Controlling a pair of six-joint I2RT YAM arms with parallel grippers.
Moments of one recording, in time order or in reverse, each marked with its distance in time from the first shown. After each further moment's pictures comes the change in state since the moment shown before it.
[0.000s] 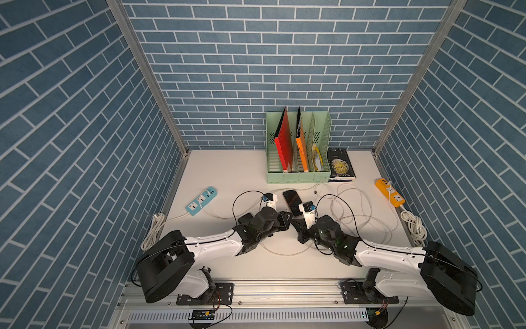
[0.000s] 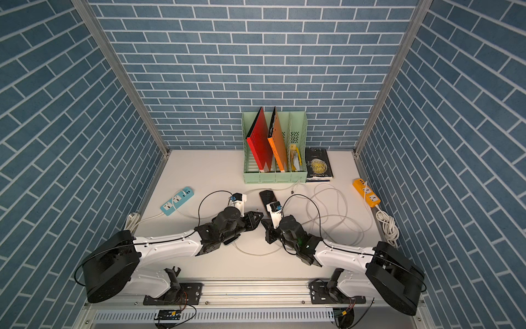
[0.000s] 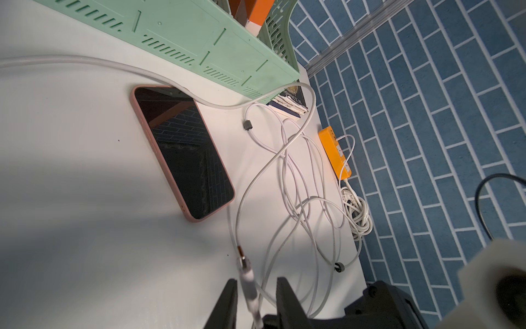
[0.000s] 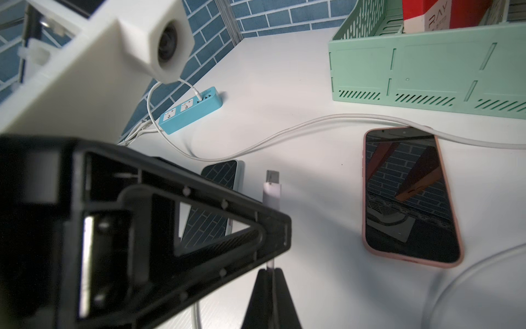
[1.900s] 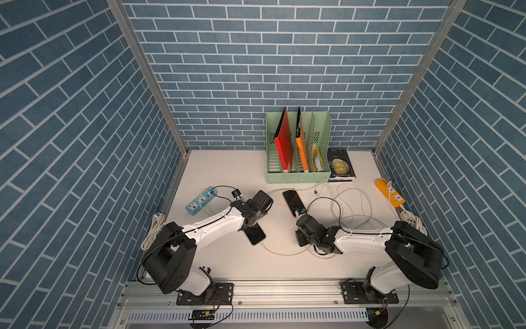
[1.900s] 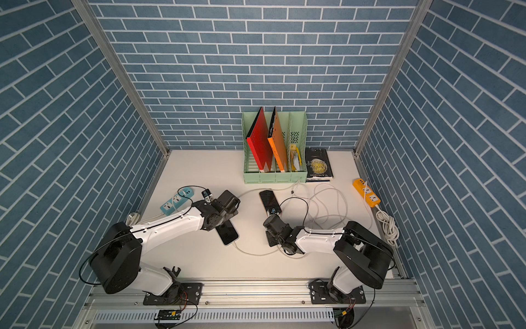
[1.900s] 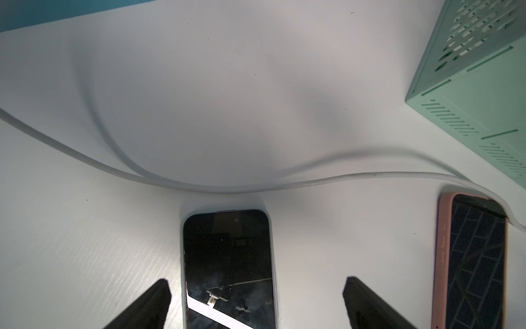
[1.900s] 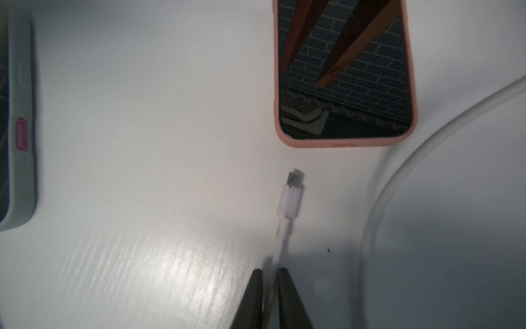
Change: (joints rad) left arm 0.224 0.077 0.311 -0.975 -0.365 -0.218; right arm 0.010 0.292 0.196 -0.468 0.176 0.082
